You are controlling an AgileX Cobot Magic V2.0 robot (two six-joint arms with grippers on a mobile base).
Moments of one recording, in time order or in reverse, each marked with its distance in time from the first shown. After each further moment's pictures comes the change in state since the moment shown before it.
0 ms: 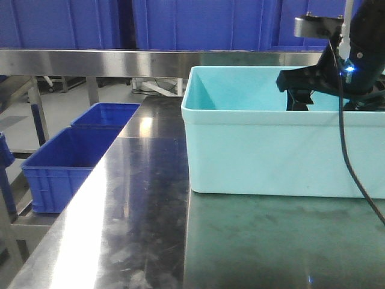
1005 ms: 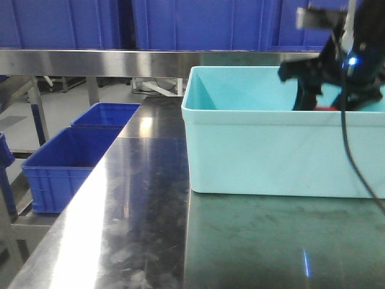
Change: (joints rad) left arm 0.000 0.000 0.000 0.000 0.000 0.000; right arm 0.000 -0.085 -0.002 -0.002 -0.023 0.000
